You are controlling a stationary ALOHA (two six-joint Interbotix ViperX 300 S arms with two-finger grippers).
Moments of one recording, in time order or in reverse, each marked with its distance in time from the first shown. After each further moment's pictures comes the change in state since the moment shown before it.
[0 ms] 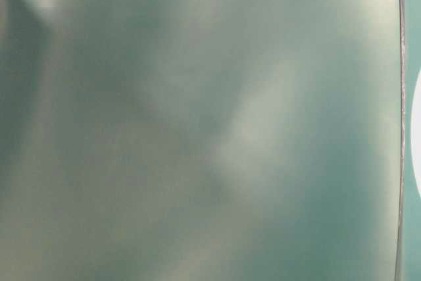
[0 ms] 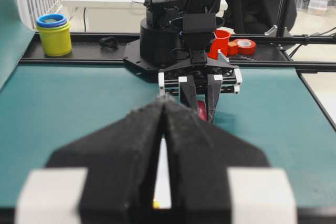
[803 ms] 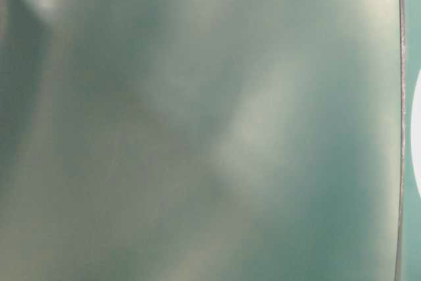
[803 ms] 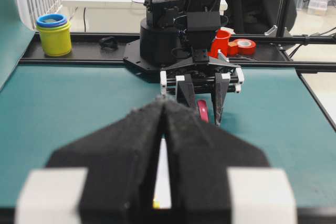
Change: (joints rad) left arm 0.000 0.002 0.000 0.000 -0.002 0.000; right arm 0.000 0.002 0.000 -0.023 -0.021 -0.044
